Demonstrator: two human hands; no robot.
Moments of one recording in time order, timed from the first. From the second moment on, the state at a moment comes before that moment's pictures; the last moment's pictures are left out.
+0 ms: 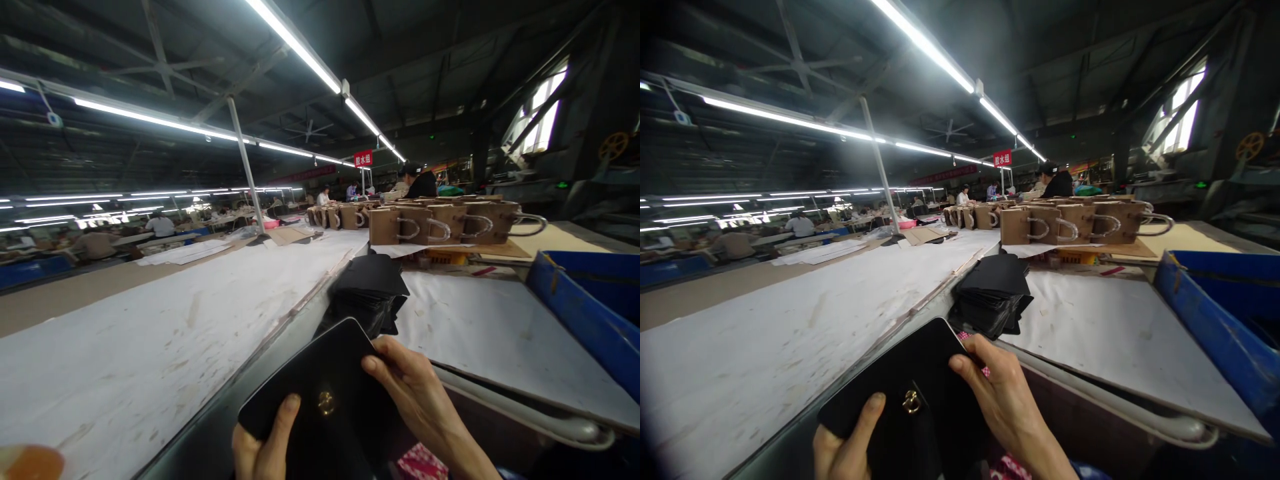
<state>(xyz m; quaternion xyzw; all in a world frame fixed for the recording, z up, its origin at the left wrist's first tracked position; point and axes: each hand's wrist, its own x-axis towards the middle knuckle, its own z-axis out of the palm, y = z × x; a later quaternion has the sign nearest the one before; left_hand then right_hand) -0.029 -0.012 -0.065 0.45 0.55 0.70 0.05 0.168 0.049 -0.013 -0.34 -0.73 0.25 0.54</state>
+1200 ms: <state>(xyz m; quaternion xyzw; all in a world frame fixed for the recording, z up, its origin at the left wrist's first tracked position) -0.091 0.005 0.000 0.62 0.58 0.52 -0.14 0.162 0.065 -0.019 -0.26 -0.82 -0.12 0.50</state>
